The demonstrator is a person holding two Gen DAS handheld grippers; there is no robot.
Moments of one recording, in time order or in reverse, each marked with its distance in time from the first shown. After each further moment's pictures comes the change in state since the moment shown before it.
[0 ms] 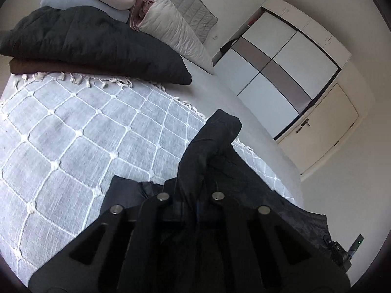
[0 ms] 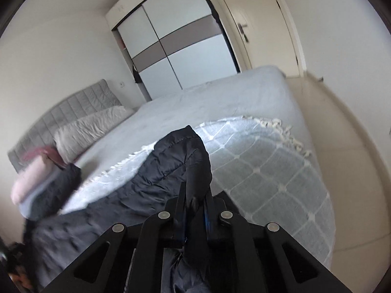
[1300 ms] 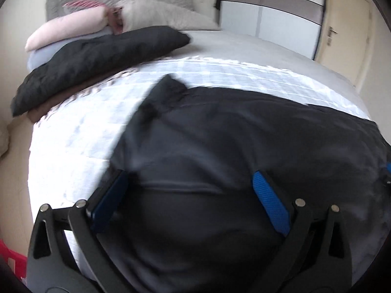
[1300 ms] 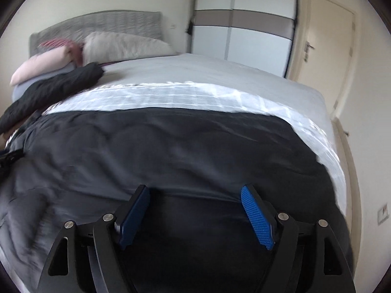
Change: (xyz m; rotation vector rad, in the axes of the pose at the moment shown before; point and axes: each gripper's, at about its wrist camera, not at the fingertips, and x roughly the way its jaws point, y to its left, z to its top) left arm 0.017 -0.027 -0.081 0.458 0.143 0.376; right arm 0.022 0.082 -0.081 -0.470 0.167 -0.021
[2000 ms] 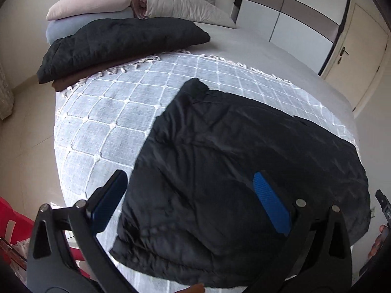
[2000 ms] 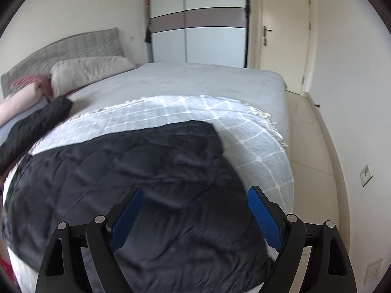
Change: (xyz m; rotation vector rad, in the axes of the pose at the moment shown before) left arm -0.093 0.008 0.002 -0.123 0.092 -0.053; right arm -0.087 -0.062 0.009 0.157 0.003 -0.082
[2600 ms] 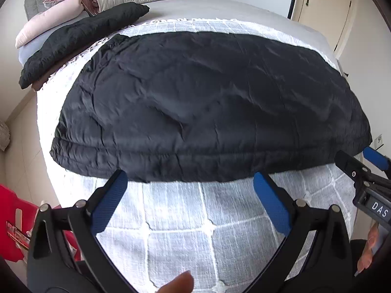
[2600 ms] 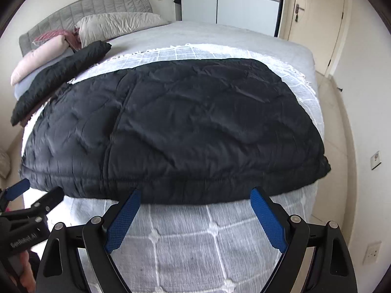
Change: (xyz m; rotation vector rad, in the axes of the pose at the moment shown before) left arm -0.035 -0.117 -0.131 0.268 0.138 0.019; right arm -0.055 0.090 -0.102 -0.104 0.223 0.068
